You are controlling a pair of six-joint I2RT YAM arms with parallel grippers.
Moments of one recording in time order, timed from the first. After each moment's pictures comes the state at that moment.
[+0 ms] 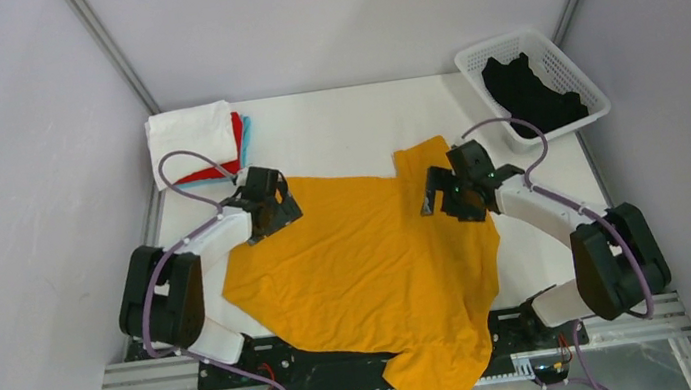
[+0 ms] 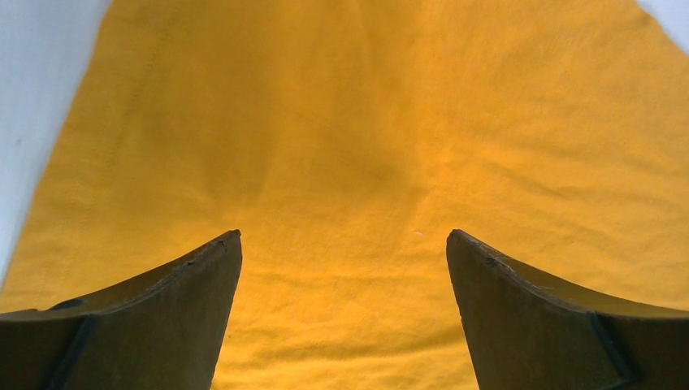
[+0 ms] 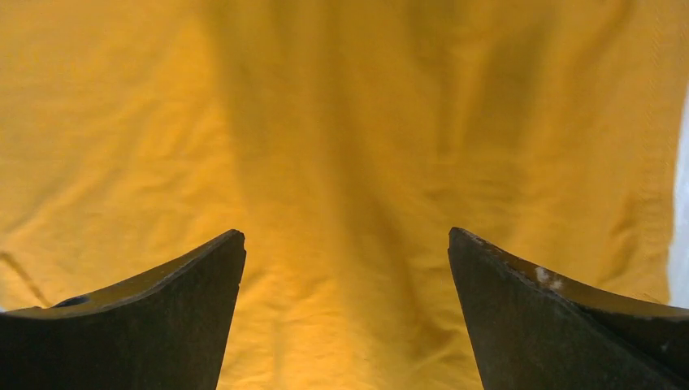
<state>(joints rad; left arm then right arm) -0.32 1.50 0.83 -0.36 -0.27 -0.68 0.39 1.40 0.87 -0.43 -0.05 0.61</state>
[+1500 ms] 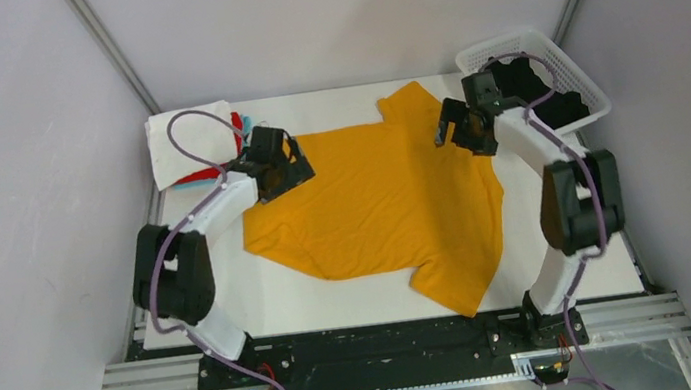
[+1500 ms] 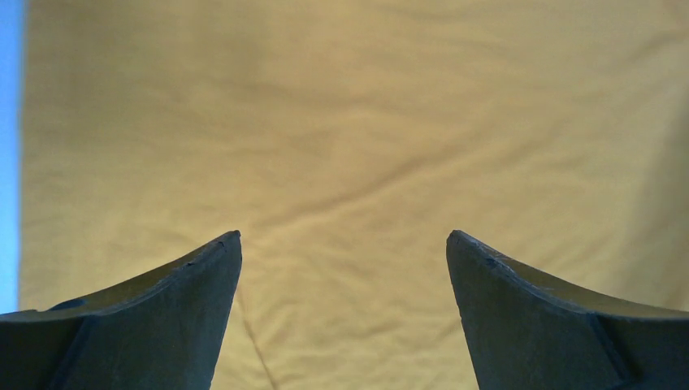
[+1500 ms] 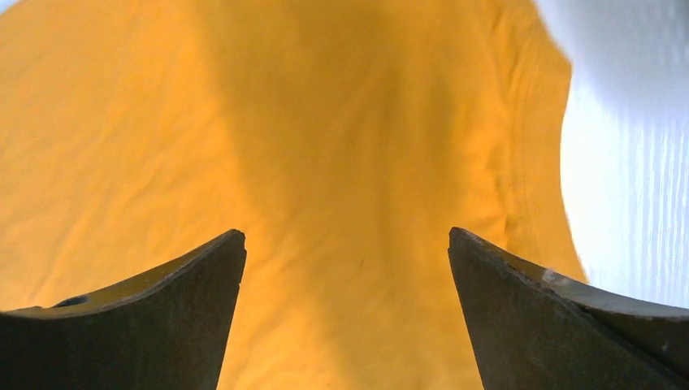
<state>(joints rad) -0.31 1.71 1.19 -0.41 -0.16 -0.65 0.13 1.86 1.45 -0.56 0.01 0.47</state>
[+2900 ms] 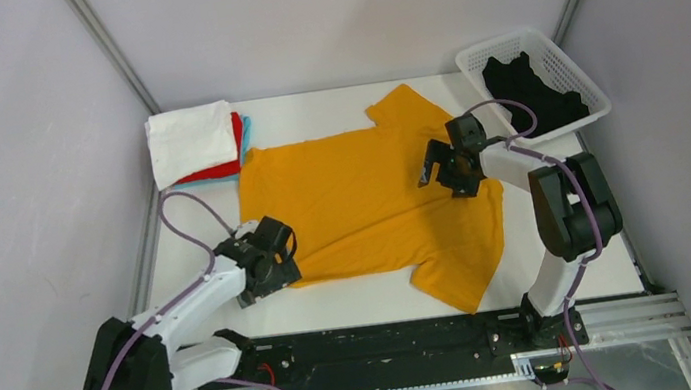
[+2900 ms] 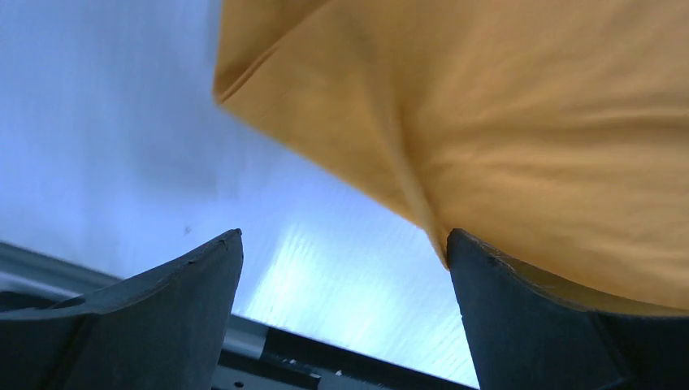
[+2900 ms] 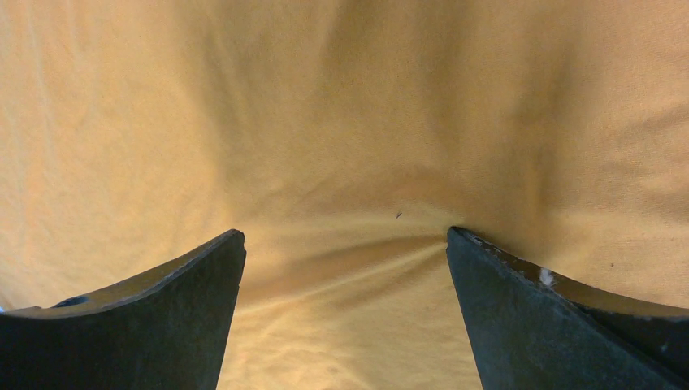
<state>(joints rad) -0.54 1.15 0.62 -0.81 -0.33 -0.88 0.24 1.76 1.06 -0.34 -0.09 0.62</state>
